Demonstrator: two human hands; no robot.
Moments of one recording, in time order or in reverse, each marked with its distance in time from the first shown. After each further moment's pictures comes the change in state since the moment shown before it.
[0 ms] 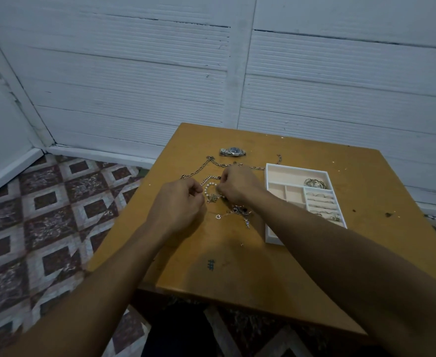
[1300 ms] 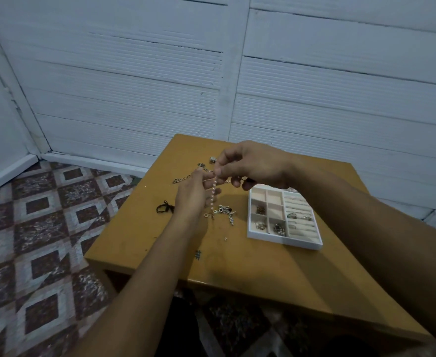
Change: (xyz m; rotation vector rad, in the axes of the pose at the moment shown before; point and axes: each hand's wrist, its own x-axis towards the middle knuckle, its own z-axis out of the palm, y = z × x) left_hand -0.026 0.081 0.005 -1.079 0.050 -0.430; right_hand -0.090 -0.019 -0.130 0.412 -0.384 -0.246
